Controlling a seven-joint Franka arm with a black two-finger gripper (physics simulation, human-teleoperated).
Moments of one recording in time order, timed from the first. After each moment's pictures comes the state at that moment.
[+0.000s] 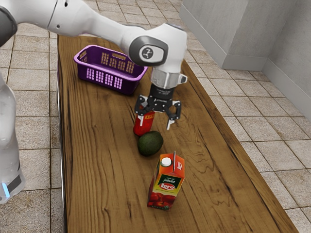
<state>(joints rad) 0.03 -0.20 -0.12 -2.08 -0.28 1.85 -1.33</state>
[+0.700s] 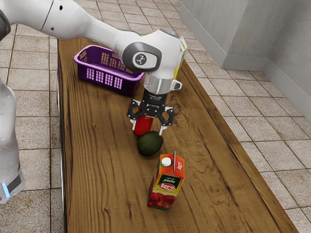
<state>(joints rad) 0.02 -0.24 -0.12 -2.16 -0.28 1.87 -1.24</state>
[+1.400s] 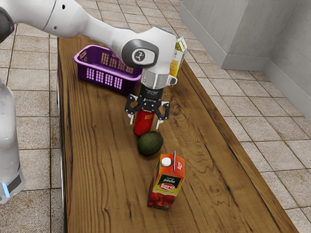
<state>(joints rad) 0.09 -0.23 -0.10 -2.18 -0.28 1.87 -1.17</state>
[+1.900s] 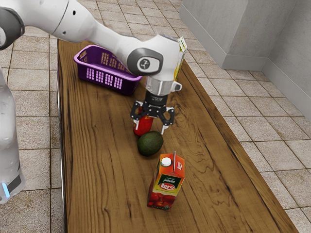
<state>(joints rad) 0.08 -0.16 -0.11 -2.16 -0.28 1.95 -1.15</state>
